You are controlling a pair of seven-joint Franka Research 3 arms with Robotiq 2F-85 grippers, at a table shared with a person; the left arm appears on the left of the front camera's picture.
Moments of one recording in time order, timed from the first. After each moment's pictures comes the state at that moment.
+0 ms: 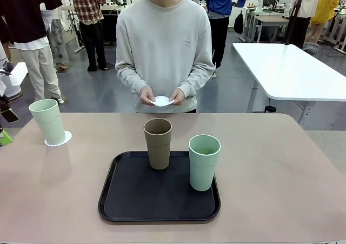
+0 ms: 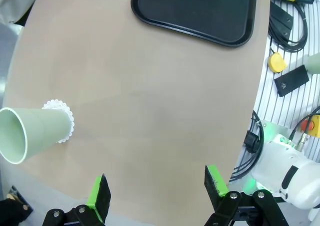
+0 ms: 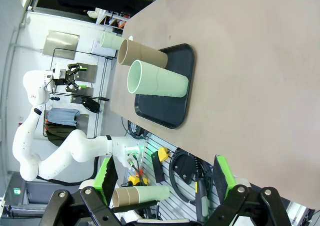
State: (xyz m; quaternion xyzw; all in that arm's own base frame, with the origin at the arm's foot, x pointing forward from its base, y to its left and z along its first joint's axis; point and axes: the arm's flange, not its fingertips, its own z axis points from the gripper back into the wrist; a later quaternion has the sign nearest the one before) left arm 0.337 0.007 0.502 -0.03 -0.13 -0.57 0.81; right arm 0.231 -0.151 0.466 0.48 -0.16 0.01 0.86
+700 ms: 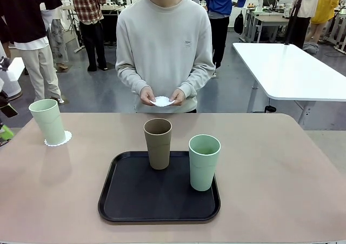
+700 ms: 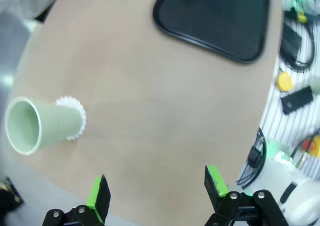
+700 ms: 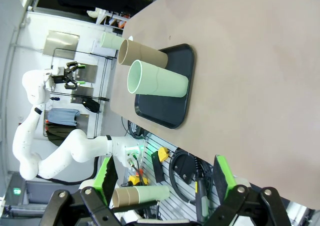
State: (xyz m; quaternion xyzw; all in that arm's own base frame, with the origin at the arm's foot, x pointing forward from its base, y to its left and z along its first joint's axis) left arm 0.345 0.014 0.511 -0.04 -0.16 -0.50 0.85; right arm 0.231 -0.151 0.466 0.48 -0.16 0.01 0.86
